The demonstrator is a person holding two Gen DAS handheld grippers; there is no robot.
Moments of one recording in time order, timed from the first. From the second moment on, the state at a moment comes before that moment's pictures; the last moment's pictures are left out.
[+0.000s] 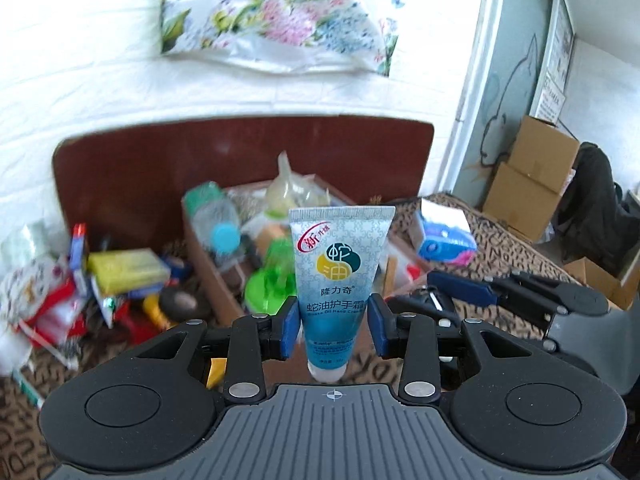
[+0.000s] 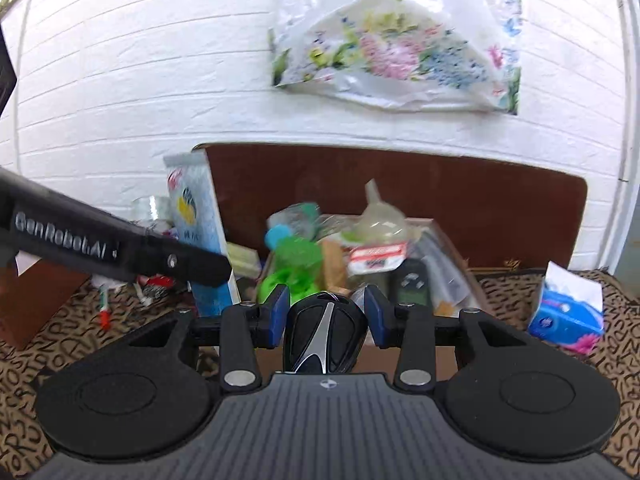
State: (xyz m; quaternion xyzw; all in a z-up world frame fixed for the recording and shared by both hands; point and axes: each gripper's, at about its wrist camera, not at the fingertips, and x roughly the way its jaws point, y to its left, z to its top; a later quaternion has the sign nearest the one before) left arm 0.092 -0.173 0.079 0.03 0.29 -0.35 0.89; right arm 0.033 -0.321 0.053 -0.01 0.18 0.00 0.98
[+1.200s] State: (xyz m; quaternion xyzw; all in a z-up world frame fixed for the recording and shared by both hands) left arm 0.288 -0.261 0.046 0.03 0.35 -0.26 0.90; right arm 0.160 -0.363 -0.005 -0.01 0.24 -0.01 0.97
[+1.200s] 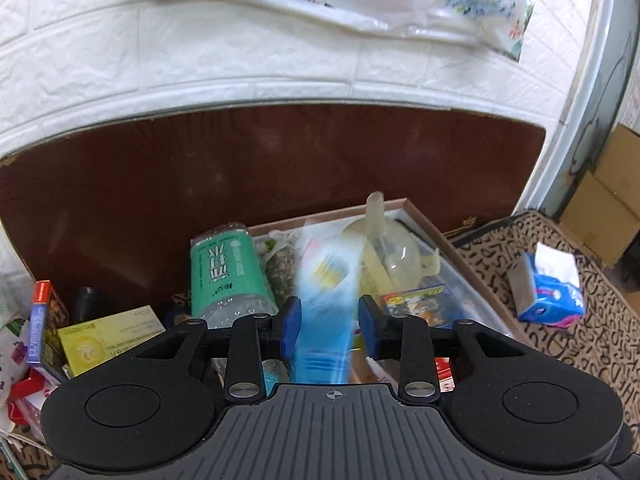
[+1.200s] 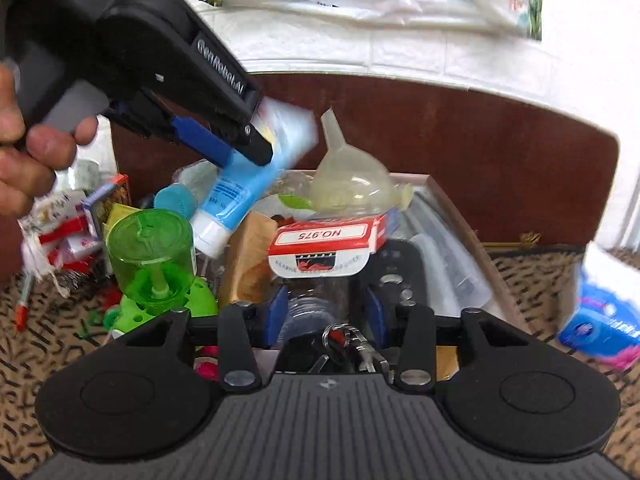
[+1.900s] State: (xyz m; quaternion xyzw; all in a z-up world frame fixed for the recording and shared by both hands) left arm 0.214 -0.215 0.061 0.00 0.29 -0.30 0.91; right arm 0.129 -0.351 -0.002 -0.01 0.25 -0.03 0.97
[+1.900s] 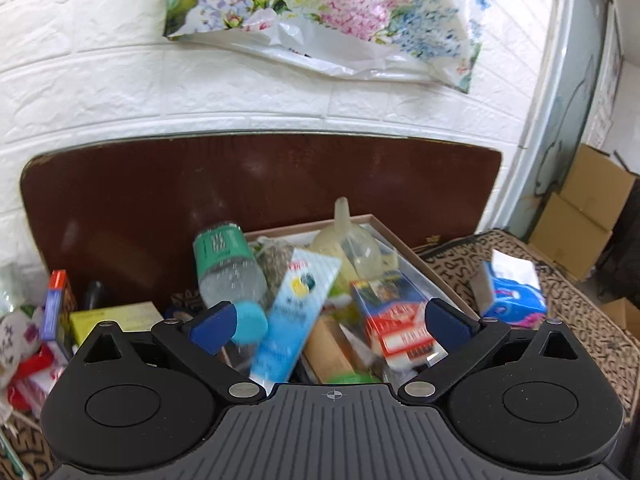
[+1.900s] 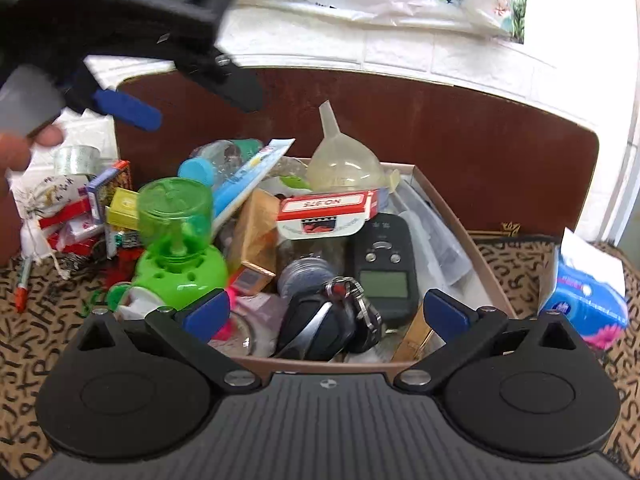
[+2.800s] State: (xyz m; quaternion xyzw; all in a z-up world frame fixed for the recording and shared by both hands) left arm 0.078 0.000 -0.052 -0.08 0.33 -0.19 0.92; right arm 0.067 -0.187 -0.024 -0.08 0.26 0.12 0.95
